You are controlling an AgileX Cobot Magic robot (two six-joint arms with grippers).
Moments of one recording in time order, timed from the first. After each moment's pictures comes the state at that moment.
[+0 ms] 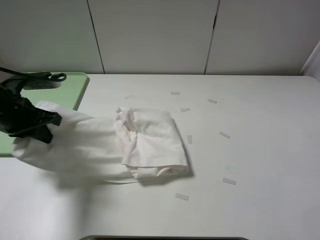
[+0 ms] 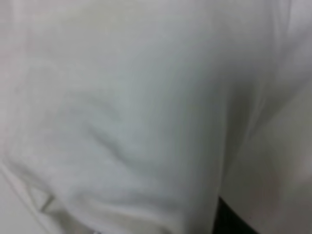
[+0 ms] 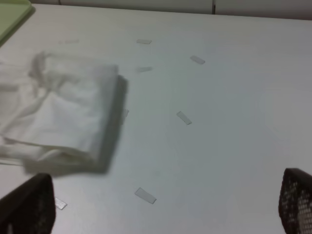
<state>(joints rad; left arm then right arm) -0.10 1.55 -0.70 -0.26 0.45 0.20 0.32 -0.01 -0.50 0.04 1.03 0.05</state>
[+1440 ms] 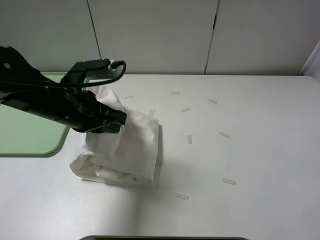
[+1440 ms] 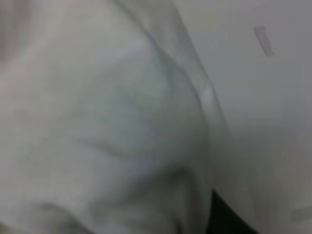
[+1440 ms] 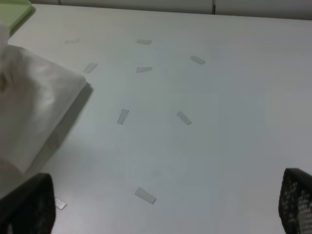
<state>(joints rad) -0.53 1.48 -0.69 -0.59 0.17 0.33 0.32 -0.01 -0.50 0.04 1.03 0.05</state>
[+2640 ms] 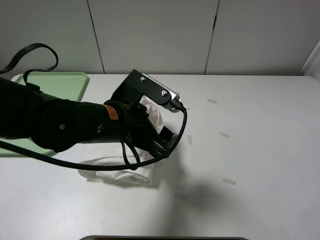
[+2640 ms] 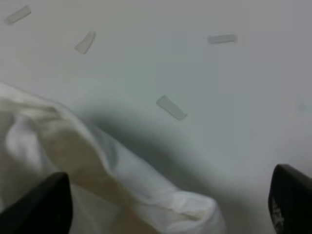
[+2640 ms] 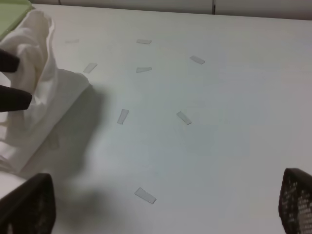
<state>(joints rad) -0.90 1.65 -0.69 -0.35 -0.34 0.32 0.32 -0.01 -0.50 0.04 1.03 0.05</state>
